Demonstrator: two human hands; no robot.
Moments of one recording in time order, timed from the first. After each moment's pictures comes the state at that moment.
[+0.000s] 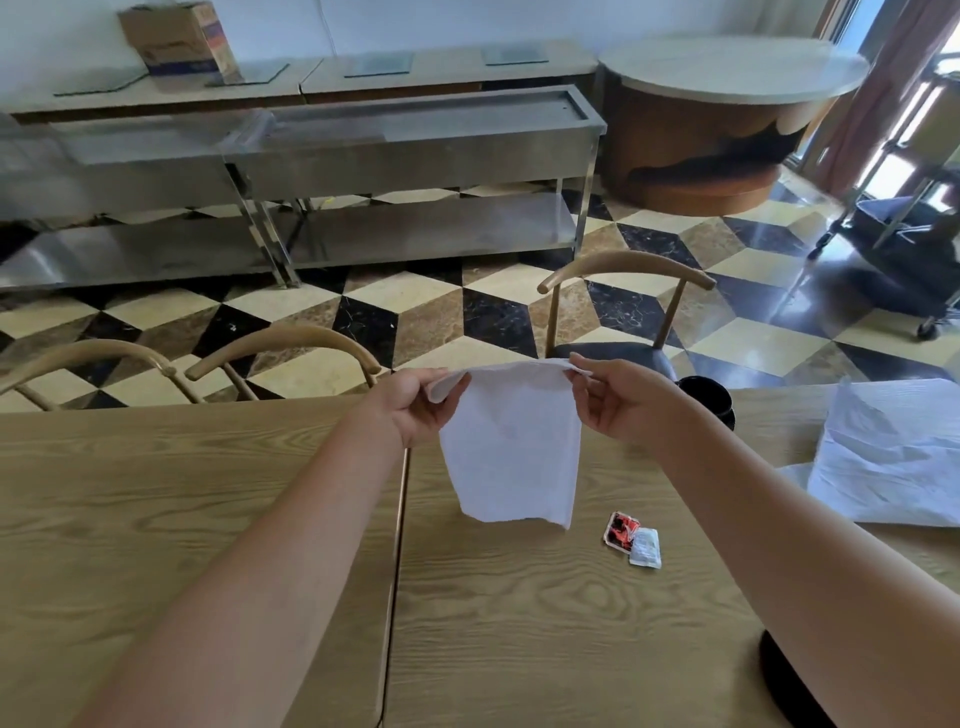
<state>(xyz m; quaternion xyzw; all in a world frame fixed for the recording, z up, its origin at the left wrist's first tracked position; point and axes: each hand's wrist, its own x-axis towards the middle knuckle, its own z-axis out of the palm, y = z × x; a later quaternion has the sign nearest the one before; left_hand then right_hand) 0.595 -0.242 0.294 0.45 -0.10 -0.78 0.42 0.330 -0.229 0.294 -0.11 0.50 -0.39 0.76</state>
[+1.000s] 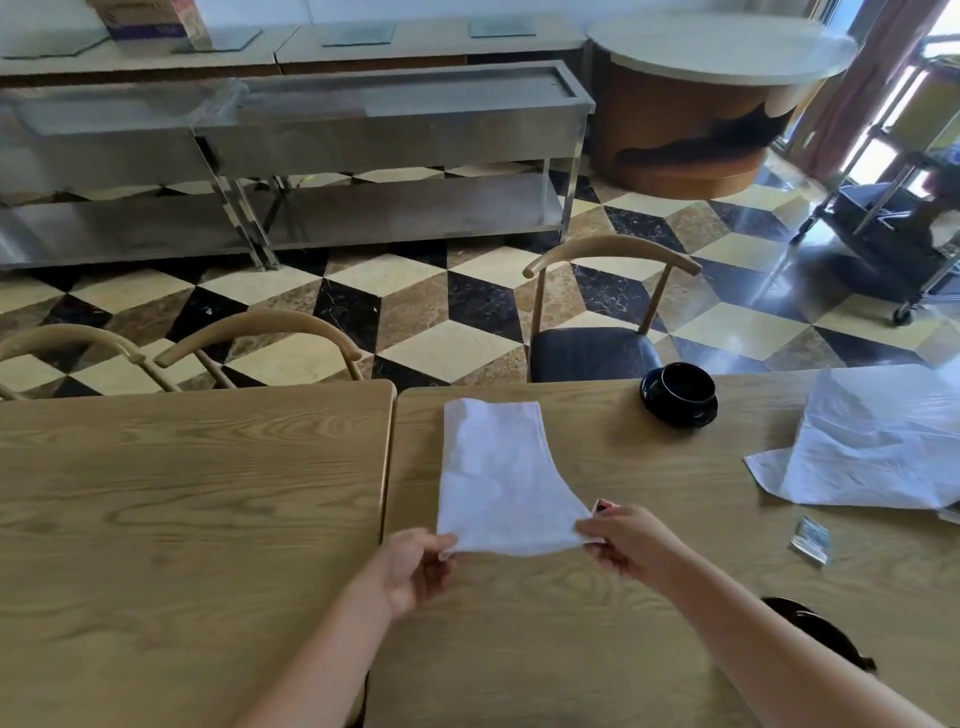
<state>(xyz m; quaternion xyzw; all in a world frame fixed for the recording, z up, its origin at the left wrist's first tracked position) 0.597 -0.119 0.141 0.58 -0.14 -0.76 0.26 0.306 -0.111 0.162 -0.24 0.70 -0.22 0.63</state>
